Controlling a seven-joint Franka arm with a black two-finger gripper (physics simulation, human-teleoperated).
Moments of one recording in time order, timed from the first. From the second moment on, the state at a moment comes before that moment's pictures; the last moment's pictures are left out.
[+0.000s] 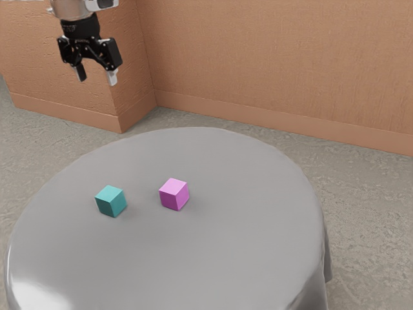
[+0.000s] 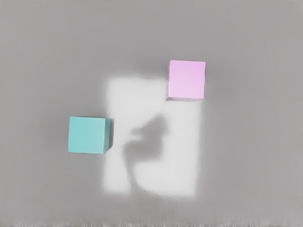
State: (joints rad) arm -0.01 0.08 0.10 -1.33 -0.02 1.42 0.04
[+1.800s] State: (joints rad) arm 0.30 0.14 -0.01 -2.12 0.06 2.29 0.37
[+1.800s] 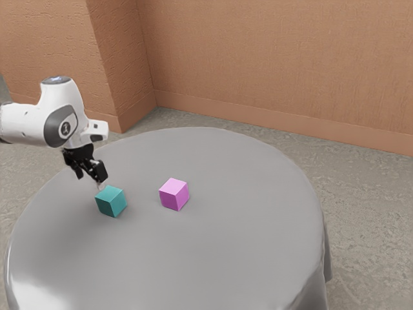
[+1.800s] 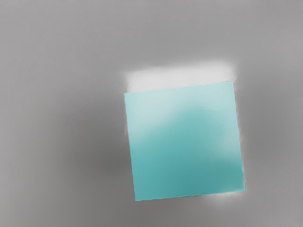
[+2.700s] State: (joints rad) arm 0.27 0.33 0.00 -2.08 -0.01 2.42 0.41
